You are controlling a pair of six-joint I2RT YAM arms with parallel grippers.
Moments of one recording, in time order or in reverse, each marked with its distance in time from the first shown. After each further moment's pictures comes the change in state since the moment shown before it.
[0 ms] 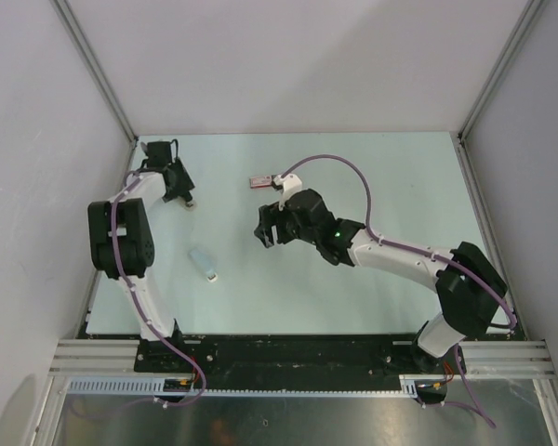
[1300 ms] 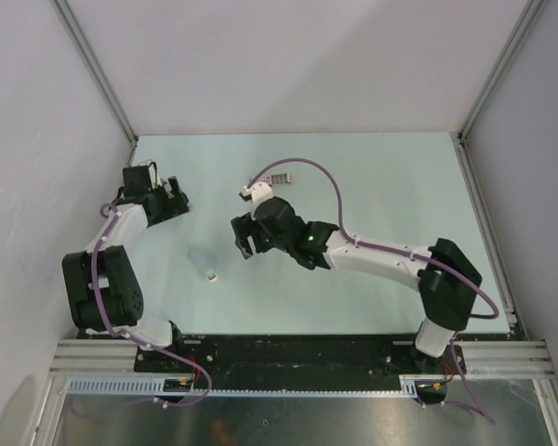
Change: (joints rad) left arm 0.092 -0.427 -0.371 -0.044 0.156 0.193; right arm 0.132 0.147 0.217 -0.181 0.128 -0.035
